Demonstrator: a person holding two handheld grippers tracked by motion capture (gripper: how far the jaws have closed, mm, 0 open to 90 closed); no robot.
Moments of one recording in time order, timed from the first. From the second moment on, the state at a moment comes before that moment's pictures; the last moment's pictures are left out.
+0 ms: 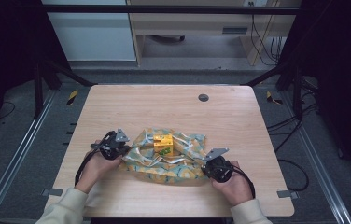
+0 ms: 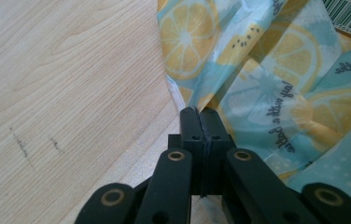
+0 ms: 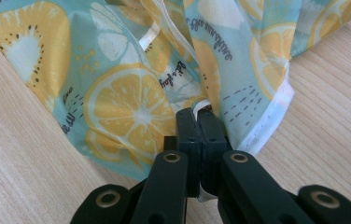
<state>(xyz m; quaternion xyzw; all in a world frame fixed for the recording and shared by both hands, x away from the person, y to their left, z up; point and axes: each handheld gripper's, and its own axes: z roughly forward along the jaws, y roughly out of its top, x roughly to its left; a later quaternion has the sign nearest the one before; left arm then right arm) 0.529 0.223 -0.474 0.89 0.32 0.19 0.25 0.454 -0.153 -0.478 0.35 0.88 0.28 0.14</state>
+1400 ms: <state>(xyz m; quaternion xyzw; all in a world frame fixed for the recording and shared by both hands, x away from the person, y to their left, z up) 0.497 0.221 -0.434 0.88 0.29 0.23 0.31 0.429 -0.149 -0.442 0.33 0.84 0.39 0.18</state>
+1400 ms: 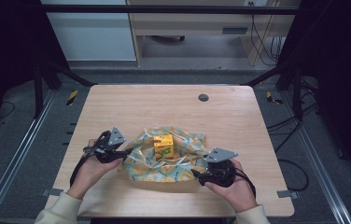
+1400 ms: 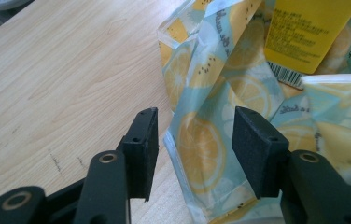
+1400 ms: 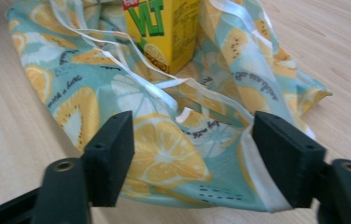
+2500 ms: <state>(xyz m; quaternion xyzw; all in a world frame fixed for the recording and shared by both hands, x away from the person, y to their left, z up) 0.485 0.238 -0.389 0.85 0.32 0.23 0.35 0.433 -0.173 -0.417 0.38 0.78 0.43 0.25</state>
